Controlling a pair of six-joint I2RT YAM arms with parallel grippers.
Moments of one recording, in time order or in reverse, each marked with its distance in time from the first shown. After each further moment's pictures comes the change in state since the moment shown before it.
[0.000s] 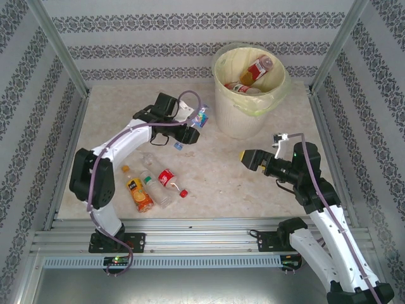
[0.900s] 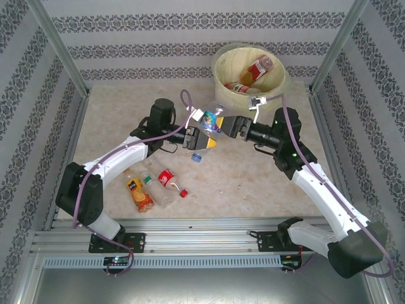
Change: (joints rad) left arm -0.082 -0.164 -0.256 0.627 0.692 -0.584; right arm 0.145 0.439 0.243 0.483 -0.068 0.066
